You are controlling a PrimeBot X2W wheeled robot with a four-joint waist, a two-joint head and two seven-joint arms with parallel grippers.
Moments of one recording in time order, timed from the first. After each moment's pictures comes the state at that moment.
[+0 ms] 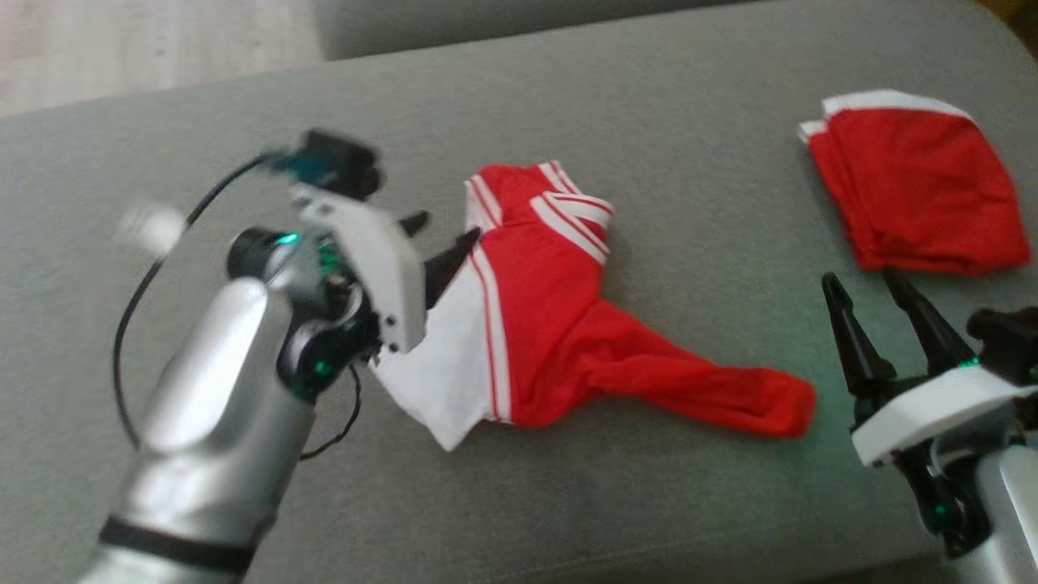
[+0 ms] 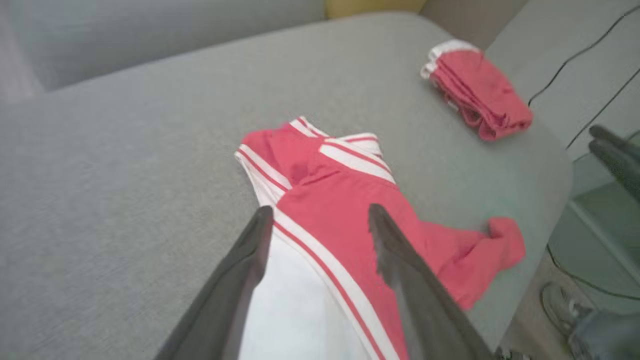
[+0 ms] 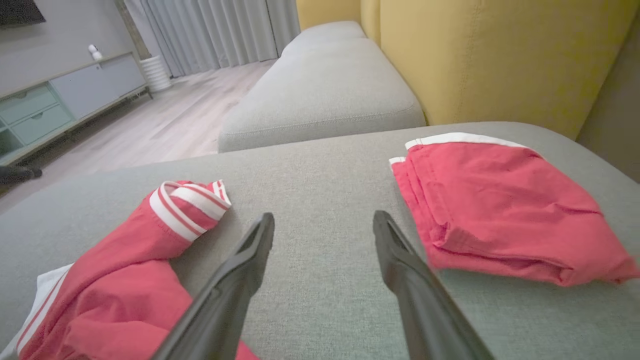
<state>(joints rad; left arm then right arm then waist) -0.58 0.16 -0.45 0.31 -0.58 -0.12 0.56 -0.10 -0.31 0.13 0.12 0.45 0.13 0.06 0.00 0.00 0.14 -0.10</state>
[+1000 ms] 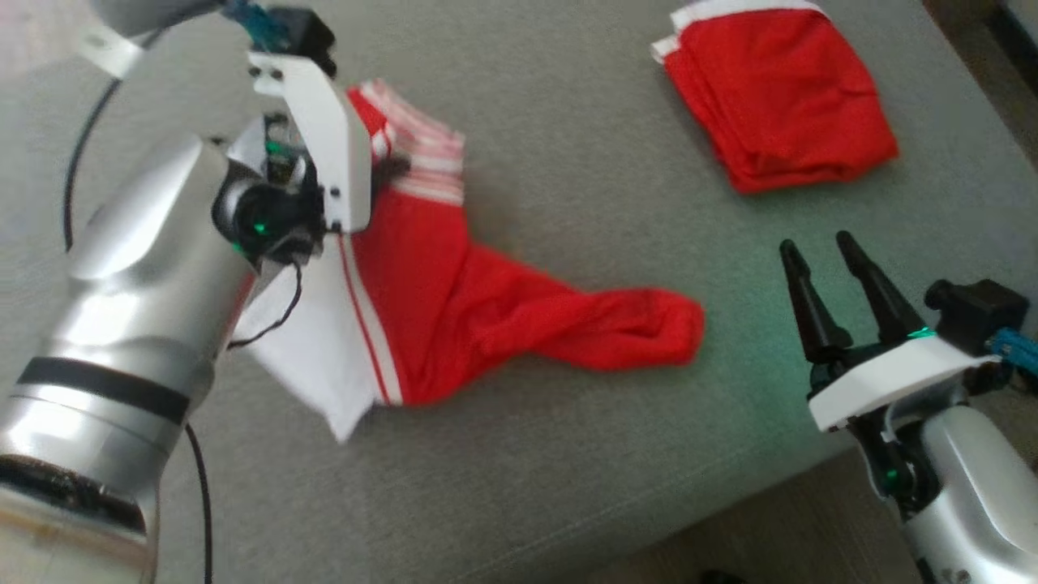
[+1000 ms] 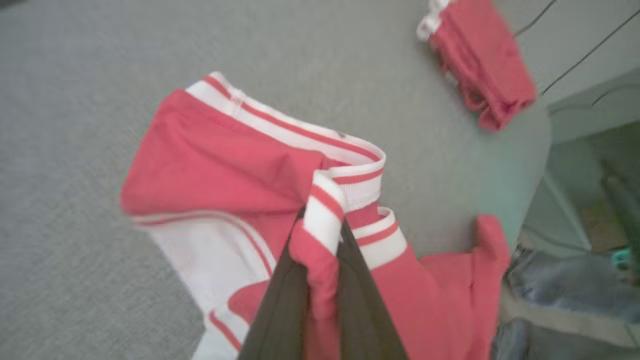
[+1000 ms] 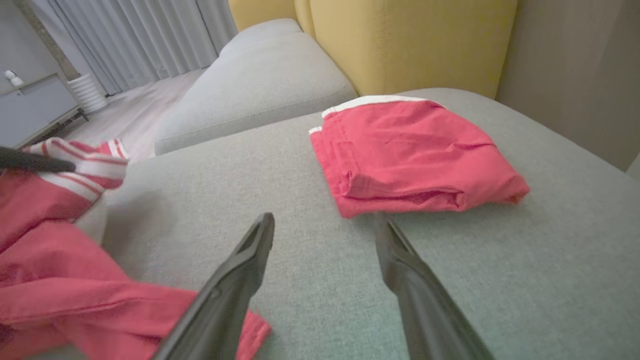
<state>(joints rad) -1.00 0.25 -0.74 0.76 -0.92 -0.13 0.72 -0.26 -0.29 0.28 0.31 0.54 0.13 -0.10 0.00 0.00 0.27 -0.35</state>
